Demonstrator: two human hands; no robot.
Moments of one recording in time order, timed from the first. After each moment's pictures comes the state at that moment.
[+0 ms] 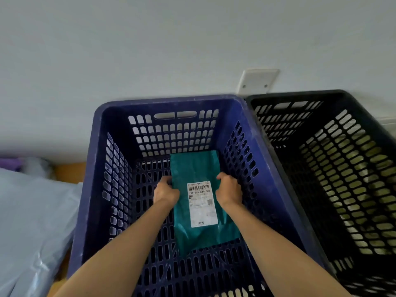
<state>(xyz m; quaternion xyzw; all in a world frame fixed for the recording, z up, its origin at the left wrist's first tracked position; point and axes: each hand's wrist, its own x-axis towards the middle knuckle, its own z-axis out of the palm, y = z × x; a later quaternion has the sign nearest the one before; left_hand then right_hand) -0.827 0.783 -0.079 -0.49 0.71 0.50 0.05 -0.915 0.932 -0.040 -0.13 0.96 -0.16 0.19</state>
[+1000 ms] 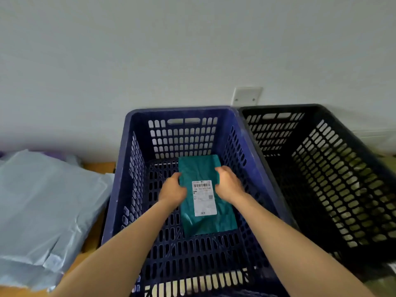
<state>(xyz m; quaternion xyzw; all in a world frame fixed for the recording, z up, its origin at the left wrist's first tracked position) -0.773 0.822 0.002 -0.38 0.81 0.44 0.01 -0.882 0.959 0.022 -0.26 0.93 -0.17 0.21</state>
